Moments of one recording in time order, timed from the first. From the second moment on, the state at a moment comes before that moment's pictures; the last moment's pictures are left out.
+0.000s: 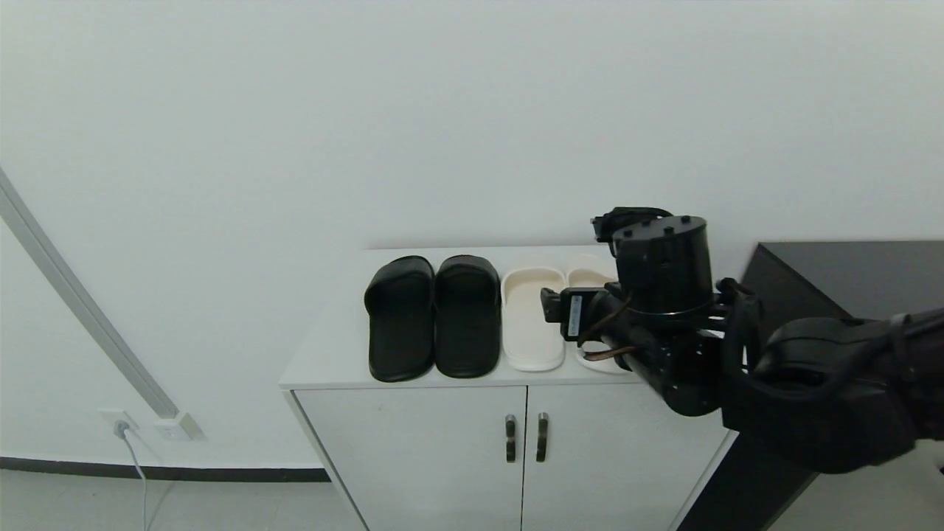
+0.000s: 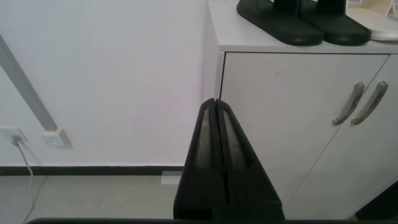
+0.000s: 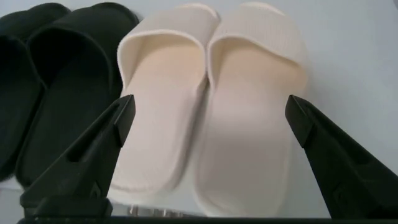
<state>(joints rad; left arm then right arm) 0.00 0.00 0.00 0.00 0.04 -0.02 0.81 1.85 -1.14 -0.44 -0.63 0.29</state>
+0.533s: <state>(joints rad) 0.00 0.00 0.00 0.00 0.04 -0.01 0.74 2.07 -1.37 -0.43 -0.65 0.22</state>
